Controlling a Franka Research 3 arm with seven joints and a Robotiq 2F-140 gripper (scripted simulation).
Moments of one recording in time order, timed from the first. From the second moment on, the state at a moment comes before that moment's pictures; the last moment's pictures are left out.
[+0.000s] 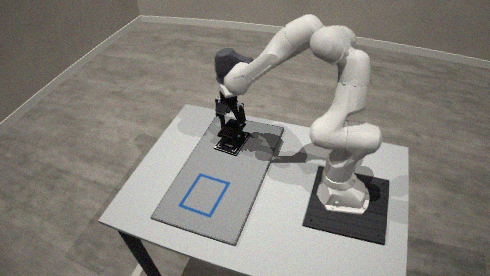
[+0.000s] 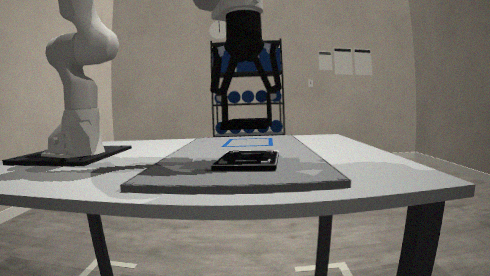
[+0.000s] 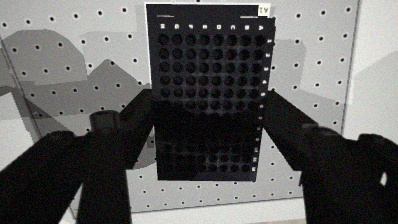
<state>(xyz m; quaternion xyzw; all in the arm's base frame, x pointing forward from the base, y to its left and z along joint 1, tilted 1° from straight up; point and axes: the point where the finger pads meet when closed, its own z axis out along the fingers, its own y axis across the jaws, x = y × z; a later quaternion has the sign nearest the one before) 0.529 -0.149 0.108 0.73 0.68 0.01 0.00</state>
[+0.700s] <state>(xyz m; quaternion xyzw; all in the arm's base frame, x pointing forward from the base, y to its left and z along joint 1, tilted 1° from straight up) 0.528 -0.148 0.082 0.73 0.68 0.01 0.00</state>
